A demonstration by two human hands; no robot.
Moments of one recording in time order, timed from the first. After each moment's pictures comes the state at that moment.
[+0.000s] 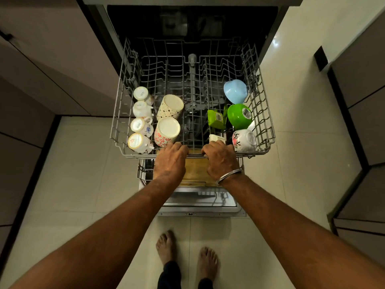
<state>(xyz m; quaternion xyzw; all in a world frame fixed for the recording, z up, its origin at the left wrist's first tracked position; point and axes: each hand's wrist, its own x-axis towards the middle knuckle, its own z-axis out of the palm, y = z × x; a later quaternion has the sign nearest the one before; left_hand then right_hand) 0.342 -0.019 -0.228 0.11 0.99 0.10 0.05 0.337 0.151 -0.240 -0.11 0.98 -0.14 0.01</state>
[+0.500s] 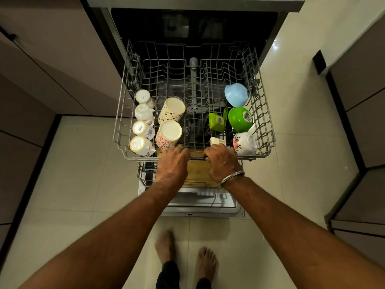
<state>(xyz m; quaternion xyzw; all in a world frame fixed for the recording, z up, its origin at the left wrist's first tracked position) 0.348 -0.017 -0.232 0.11 0.99 0.09 0.05 0.345 0.155 -0.235 -0.11 0.99 -0.13 0.05</state>
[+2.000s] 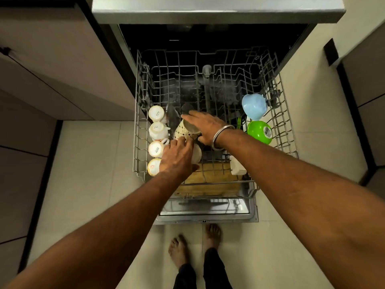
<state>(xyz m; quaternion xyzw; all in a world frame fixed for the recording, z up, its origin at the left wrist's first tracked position) 0.235 -0.074 -0.220 0.14 0.98 0.04 0.15 0.143 0.078 -0.206 -0.22 0.94 -0.10 0.22</state>
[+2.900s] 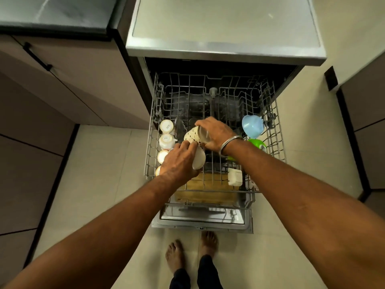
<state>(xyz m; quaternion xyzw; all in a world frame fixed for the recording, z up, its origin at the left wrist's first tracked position) 0.243 -0.082 -0.132 0.15 0.97 0.13 0.11 0.153 0.088 -0.131 -0.19 0.95 -0.20 0.15</state>
